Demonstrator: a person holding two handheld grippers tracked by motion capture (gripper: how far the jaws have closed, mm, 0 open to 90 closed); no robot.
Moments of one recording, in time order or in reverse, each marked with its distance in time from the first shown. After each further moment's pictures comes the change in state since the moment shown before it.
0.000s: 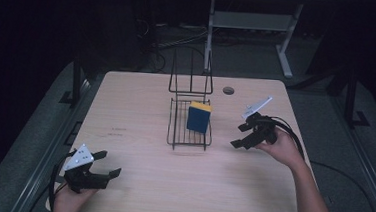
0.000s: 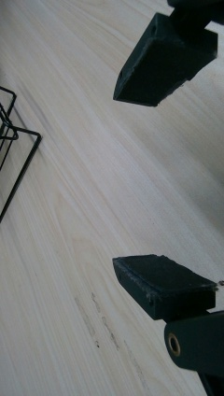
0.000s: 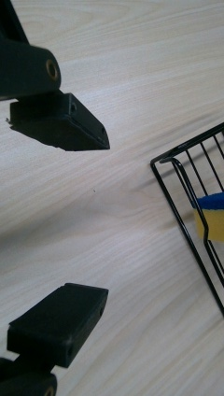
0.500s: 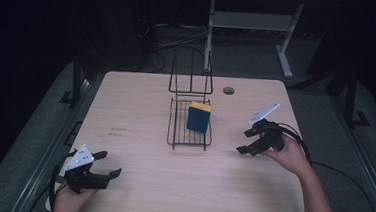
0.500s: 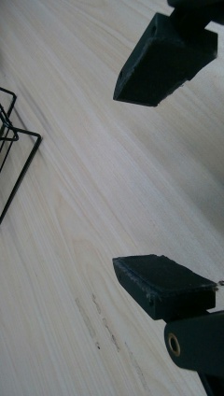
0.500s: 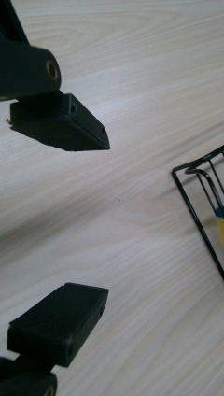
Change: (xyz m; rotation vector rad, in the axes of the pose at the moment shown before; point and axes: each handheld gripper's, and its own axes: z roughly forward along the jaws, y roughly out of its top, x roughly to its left) left arm -0.001 0.000 0.001 -0.002 -0.002 -0.003; right arm 0.010 -0.020 -0.011 0.006 -0.004 0.010
